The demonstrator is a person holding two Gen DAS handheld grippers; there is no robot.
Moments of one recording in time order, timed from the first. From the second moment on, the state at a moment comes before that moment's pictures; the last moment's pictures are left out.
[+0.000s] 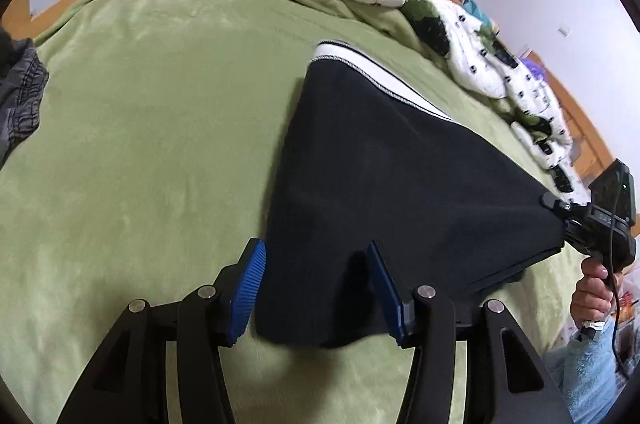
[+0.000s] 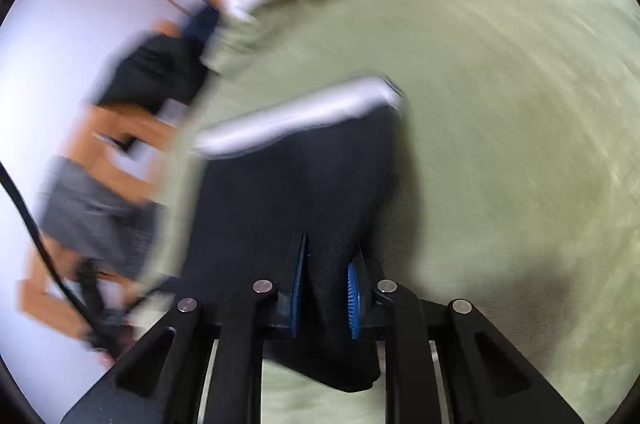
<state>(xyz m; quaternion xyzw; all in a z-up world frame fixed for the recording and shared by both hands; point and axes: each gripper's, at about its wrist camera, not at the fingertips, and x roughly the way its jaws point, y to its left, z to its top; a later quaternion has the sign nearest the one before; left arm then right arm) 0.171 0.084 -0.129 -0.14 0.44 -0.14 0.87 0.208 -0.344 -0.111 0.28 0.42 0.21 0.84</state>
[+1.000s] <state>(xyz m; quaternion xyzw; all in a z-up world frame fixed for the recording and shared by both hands) 0.127 0.055 -0.157 0.01 0.45 -0.04 0.89 0.156 -0.309 -0.153 0.12 0.49 0.12 0.86</state>
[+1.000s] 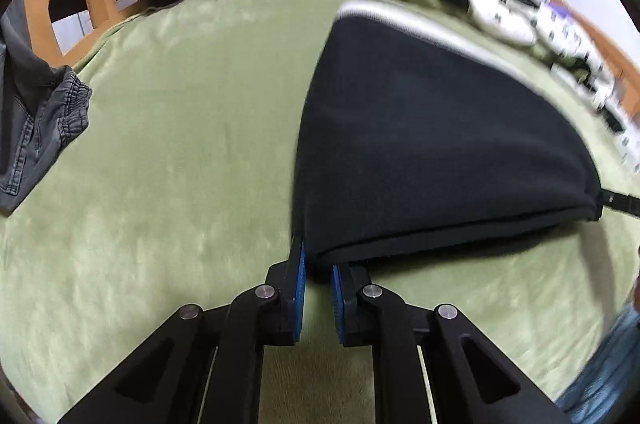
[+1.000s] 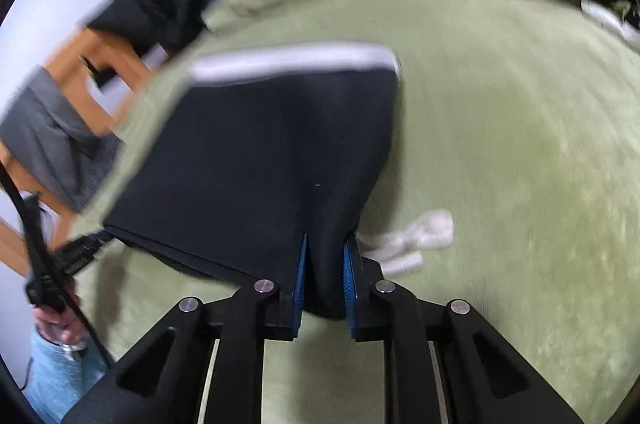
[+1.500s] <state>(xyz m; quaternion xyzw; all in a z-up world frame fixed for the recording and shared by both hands) 0.145 0.013 -0.089 -0.02 0.39 -0.15 0.91 0.173 -0.266 -0.095 0.05 0.38 0.19 0.90</state>
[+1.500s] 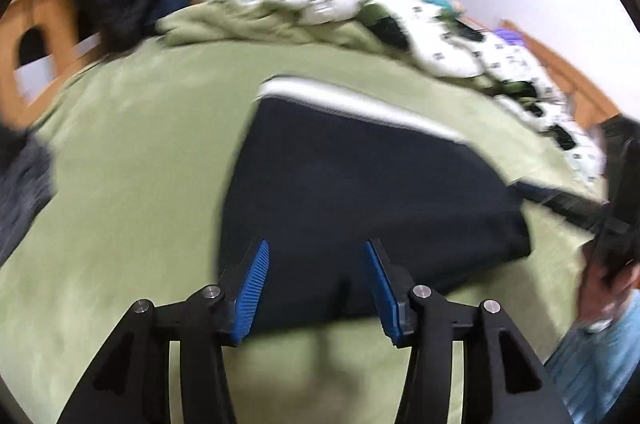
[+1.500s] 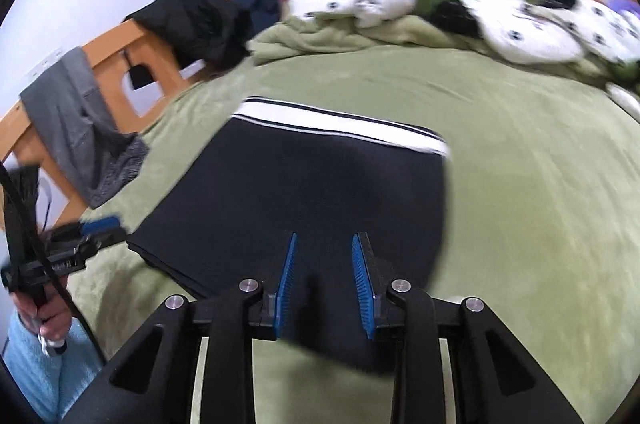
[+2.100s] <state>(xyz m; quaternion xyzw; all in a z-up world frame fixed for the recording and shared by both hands) 0.152 0.000 -0.160 0.00 0.44 -0.12 0.89 0.141 -0.248 -0.143 -0.02 0.39 0.16 0.91</state>
